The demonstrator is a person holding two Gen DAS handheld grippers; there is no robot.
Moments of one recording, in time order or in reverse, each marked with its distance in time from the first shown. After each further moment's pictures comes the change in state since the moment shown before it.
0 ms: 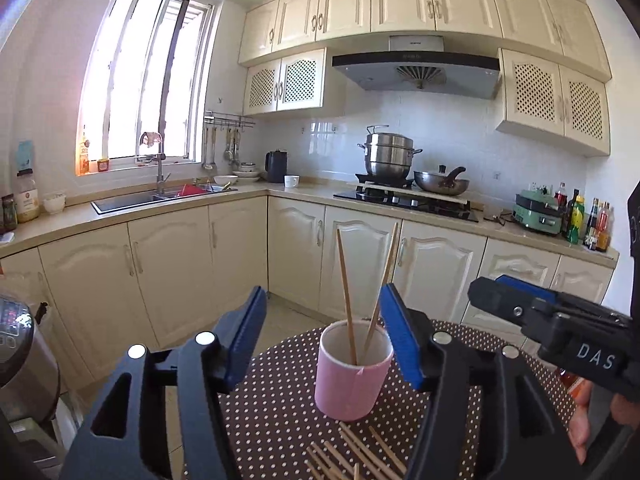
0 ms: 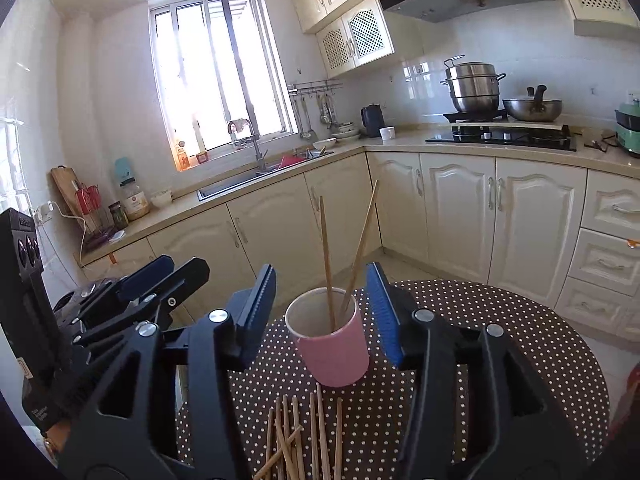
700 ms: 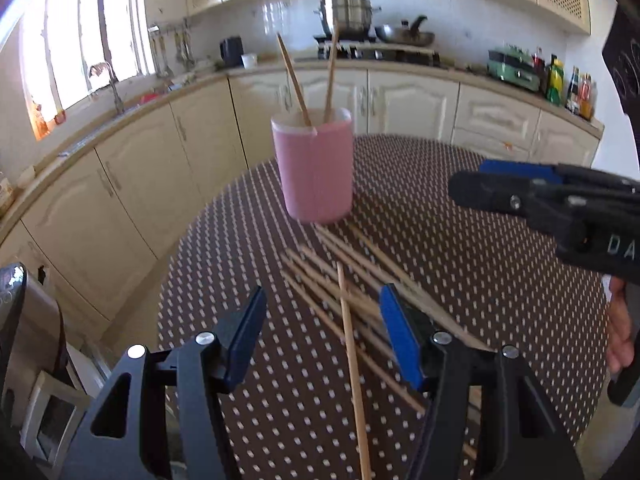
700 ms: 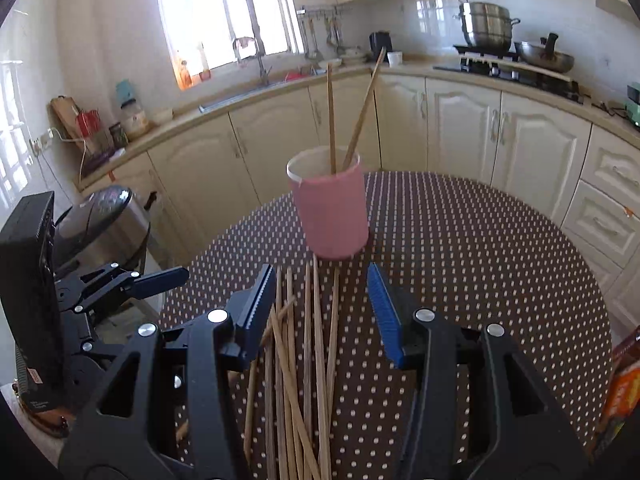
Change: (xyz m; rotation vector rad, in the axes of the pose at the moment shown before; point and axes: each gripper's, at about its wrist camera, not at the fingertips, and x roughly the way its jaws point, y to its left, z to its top) left arm -0.010 -0.015 -0.114 0.183 0.495 -0.076; right arm -0.003 0.004 -0.093 -0.043 0.311 0.000
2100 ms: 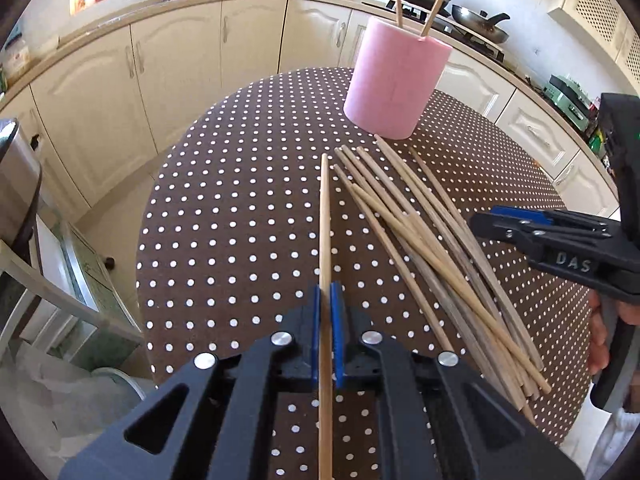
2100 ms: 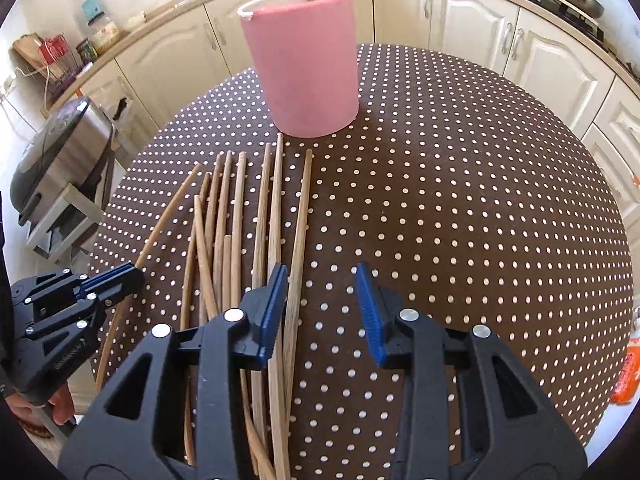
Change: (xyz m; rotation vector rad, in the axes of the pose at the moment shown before) left arm 0.032 0.041 -0.049 -0.327 0.199 -0.038; right arm 0.100 -0.007 -0.017 -0.042 0.401 -0.063
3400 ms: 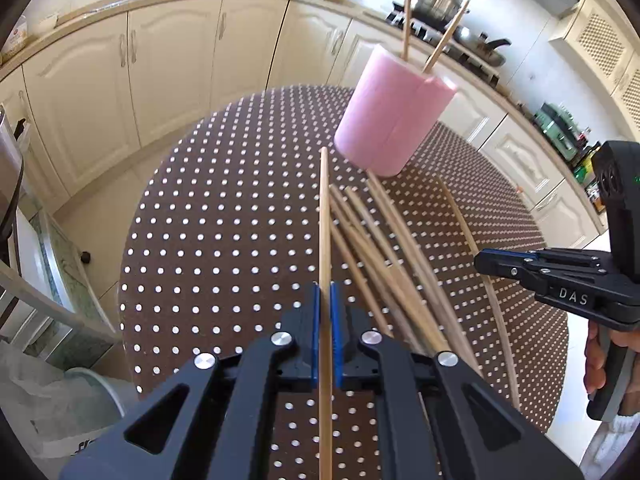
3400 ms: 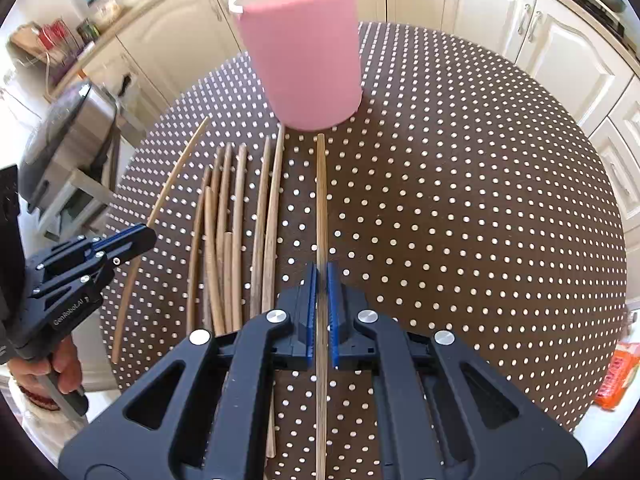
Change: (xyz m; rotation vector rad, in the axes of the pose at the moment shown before) left arm 0.004 0.013 0.028 -0.065 -0.034 -0.102; right arm -0.017 -0.022 0.022 0.011 0.086 0.065
